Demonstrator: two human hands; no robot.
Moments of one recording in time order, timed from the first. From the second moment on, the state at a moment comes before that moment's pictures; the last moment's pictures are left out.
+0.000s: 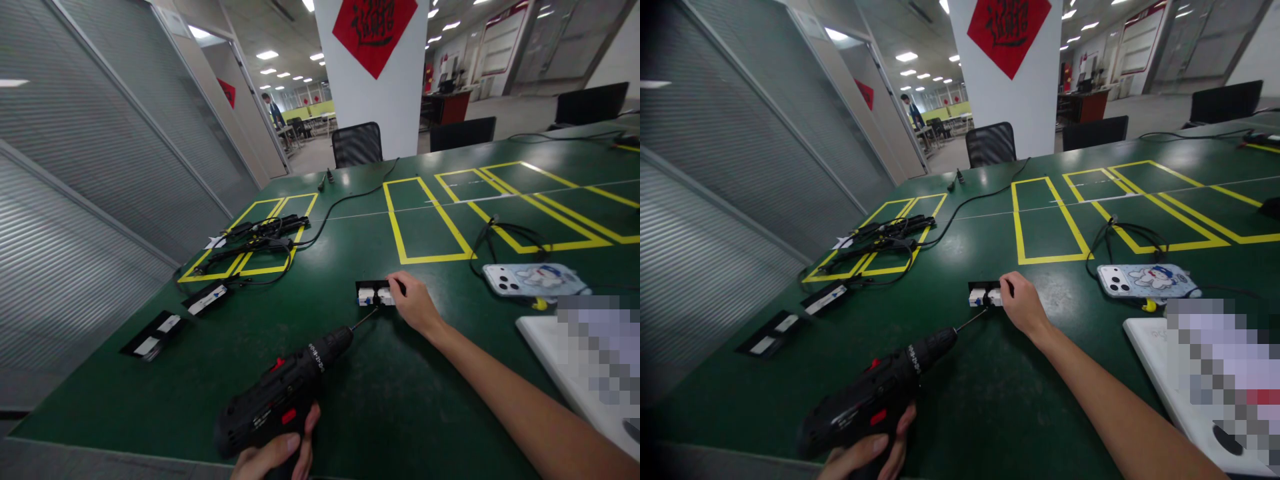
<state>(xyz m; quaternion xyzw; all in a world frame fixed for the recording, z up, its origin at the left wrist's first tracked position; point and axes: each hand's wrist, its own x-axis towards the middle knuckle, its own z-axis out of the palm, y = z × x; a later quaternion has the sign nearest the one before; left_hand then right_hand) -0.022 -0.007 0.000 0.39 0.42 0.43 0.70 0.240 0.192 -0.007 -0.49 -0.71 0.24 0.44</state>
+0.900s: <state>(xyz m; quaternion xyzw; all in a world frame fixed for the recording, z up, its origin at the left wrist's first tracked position) -0.021 -0.005 -0.003 0.39 0.42 0.44 0.69 0.240 0.193 -0.009 -0.49 -0.71 0.24 0.44</state>
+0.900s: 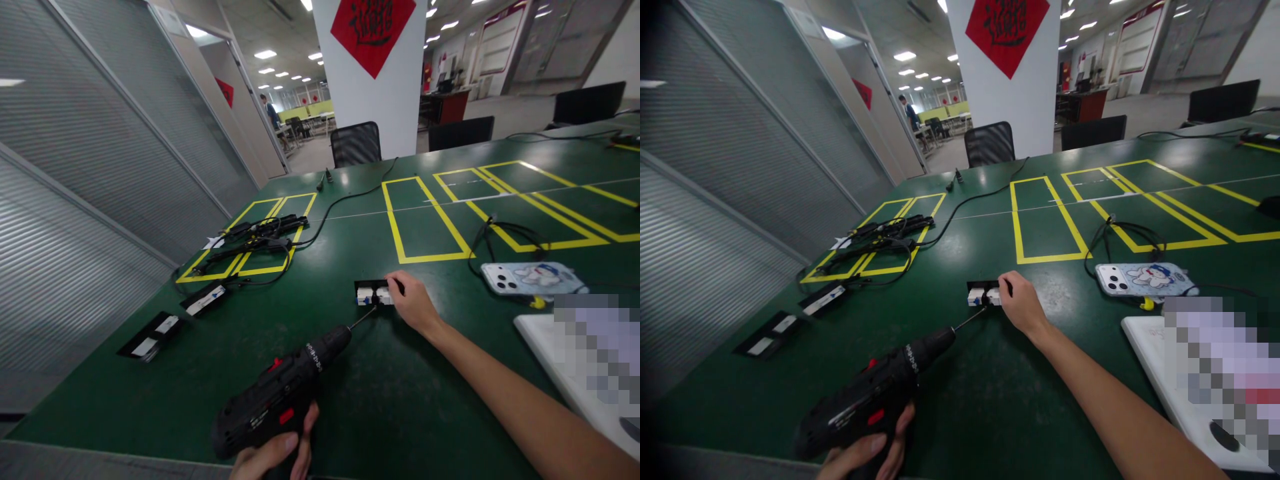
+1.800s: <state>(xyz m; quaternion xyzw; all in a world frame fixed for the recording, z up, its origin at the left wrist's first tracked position) -0.022 -0.006 -0.002 0.39 0.42 0.43 0.70 0.240 0.193 -0.009 -0.50 -0.71 0.24 0.44</state>
